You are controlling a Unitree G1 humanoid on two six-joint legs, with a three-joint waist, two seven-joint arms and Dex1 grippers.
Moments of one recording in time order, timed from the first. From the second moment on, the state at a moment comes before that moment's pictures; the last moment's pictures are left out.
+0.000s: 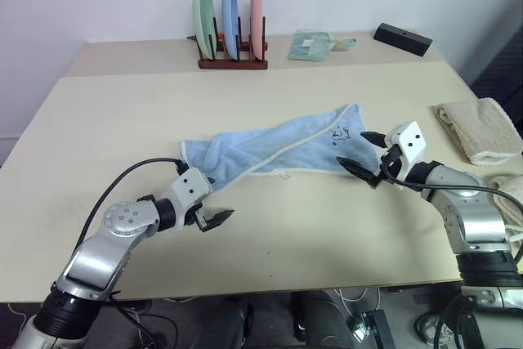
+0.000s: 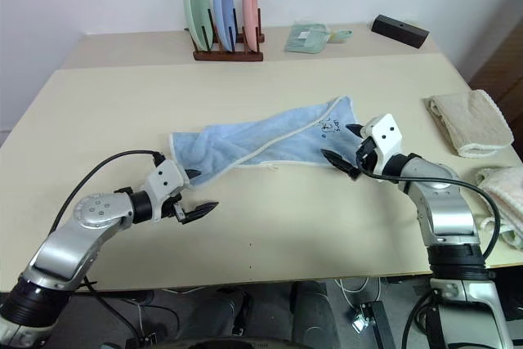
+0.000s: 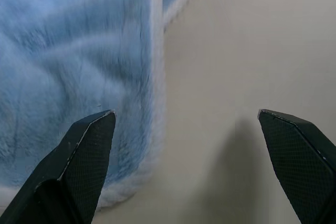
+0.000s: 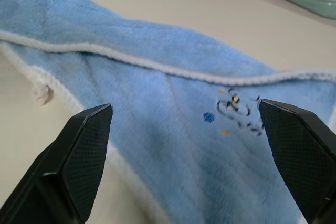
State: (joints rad) left arm -0.14 0.70 -0.14 -0.32 -0.20 0.49 -0.73; right arm -0.32 -0.62 -0.12 0.07 0.29 0.26 0.81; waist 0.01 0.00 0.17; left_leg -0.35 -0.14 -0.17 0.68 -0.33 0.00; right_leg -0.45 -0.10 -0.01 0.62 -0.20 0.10
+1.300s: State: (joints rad) left arm 0.11 0.76 0.13 -0.44 -0.27 0.49 -0.76; right arm -0.68 -0.69 0.20 0.51 -0.23 -0.28 0.65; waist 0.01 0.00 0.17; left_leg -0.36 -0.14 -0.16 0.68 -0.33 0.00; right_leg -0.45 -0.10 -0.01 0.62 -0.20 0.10
